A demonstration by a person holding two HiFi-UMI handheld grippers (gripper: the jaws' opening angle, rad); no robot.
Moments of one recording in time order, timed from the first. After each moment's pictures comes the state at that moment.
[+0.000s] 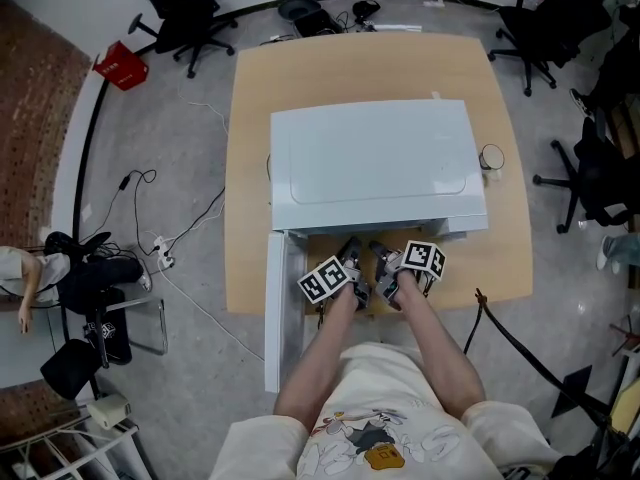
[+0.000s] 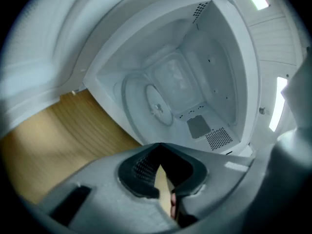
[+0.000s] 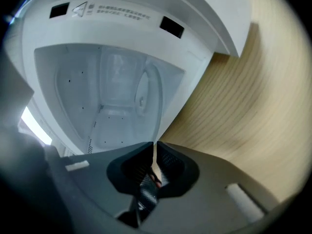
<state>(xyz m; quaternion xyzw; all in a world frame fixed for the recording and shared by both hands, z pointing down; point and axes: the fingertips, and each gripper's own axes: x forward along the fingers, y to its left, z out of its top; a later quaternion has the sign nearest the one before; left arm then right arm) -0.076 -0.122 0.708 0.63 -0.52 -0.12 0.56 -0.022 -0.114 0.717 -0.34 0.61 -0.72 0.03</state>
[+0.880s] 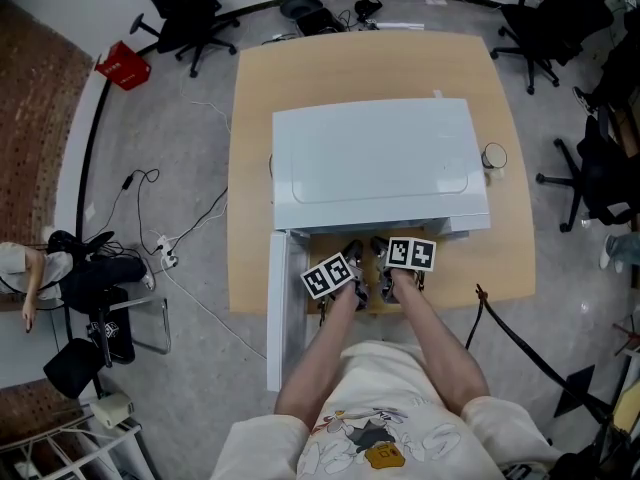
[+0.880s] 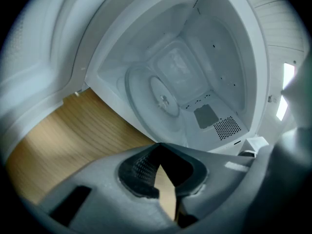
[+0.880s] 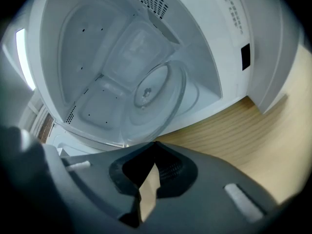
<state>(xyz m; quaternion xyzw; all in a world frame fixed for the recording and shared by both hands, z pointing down) -0.076 -0.116 0.726 0.63 -0.52 -0.04 0.57 -0.027 -0.124 0.726 -0.38 0.71 -0.57 -0.16</state>
